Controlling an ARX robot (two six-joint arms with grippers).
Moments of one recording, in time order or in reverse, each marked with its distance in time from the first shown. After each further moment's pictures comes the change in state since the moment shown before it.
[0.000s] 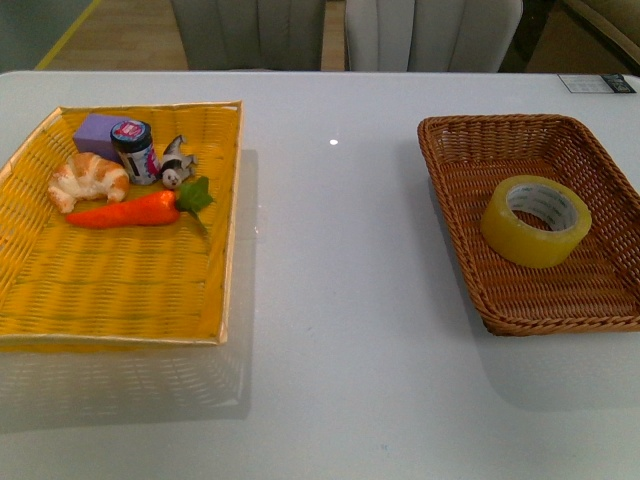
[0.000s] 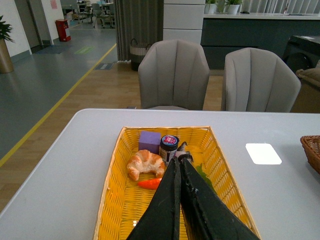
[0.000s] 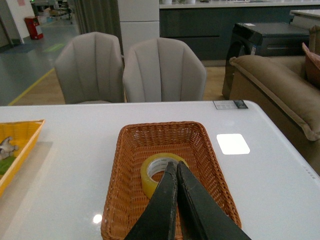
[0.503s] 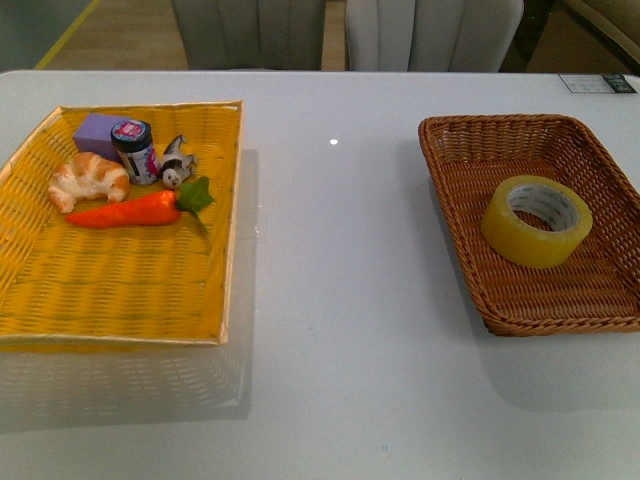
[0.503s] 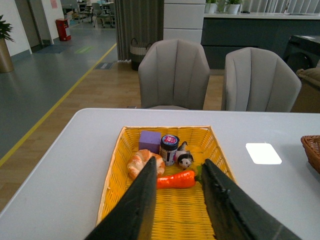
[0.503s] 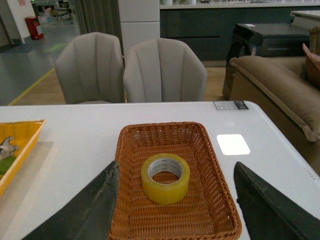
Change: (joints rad) left arm 0.000 0.000 0.000 0.000 0.000 0.000; right arm 0.000 -0.002 0.000 -0.002 0.000 -0.002
